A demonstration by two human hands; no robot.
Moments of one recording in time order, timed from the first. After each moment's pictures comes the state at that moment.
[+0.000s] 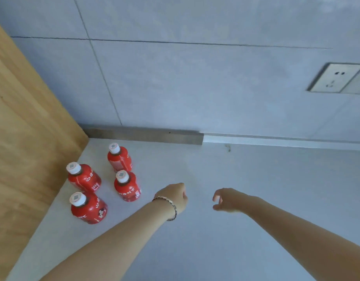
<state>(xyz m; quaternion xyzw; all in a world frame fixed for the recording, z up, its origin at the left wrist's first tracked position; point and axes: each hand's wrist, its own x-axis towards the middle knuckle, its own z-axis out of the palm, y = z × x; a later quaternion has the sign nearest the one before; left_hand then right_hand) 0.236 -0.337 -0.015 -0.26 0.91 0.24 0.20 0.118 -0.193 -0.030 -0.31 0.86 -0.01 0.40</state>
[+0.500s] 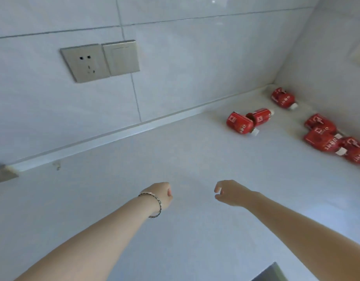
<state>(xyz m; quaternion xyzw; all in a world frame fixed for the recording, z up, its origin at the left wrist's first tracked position) -0.006 0.076 -0.040 -0.04 0.93 0.17 0.31 -0.040 0.300 -0.047 -0.05 0.93 -0.11 0.34</state>
